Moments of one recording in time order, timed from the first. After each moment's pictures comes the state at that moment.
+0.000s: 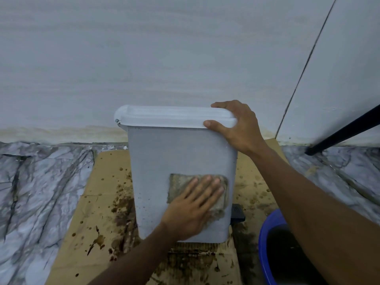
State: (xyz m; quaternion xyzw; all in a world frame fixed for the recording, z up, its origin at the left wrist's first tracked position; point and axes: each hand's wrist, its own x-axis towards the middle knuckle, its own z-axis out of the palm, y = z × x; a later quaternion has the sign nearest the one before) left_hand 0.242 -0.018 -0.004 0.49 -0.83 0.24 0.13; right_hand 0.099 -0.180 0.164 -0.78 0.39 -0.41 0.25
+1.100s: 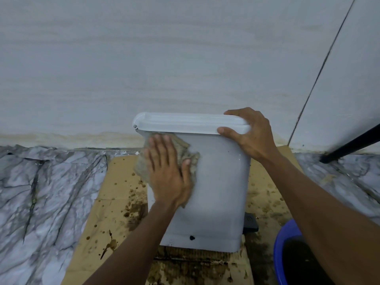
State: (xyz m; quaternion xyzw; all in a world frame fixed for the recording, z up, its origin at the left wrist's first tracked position) left_hand 0.296 -0.055 0.064 0.75 -0.54 0.16 0.35; right_hand 0.105 -0.180 0.165 -0.77 0.40 -0.44 0.25
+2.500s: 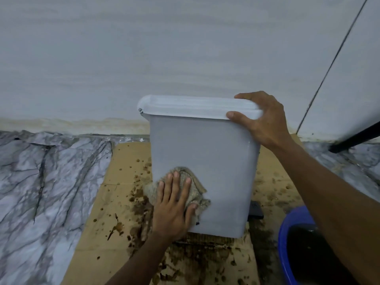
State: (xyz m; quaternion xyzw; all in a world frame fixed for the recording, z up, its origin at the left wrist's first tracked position) left_hand 0.296 0.031 -0.044 0.67 -0.68 0.18 0.23; right_hand 0.103 -0.177 0.163 -0.77 0.40 -0.45 0.23
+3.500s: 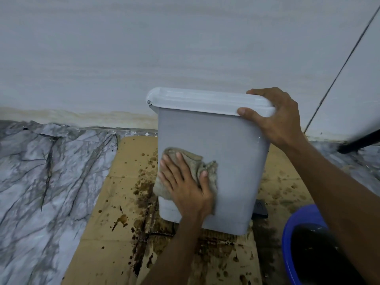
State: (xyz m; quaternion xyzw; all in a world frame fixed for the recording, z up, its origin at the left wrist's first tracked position) left_hand 0.240 -0.014 -0.011 0.79 -0.41 0.10 0.44; right_hand 0.100 -0.175 0.160 -0.76 0.39 -0.46 0.22
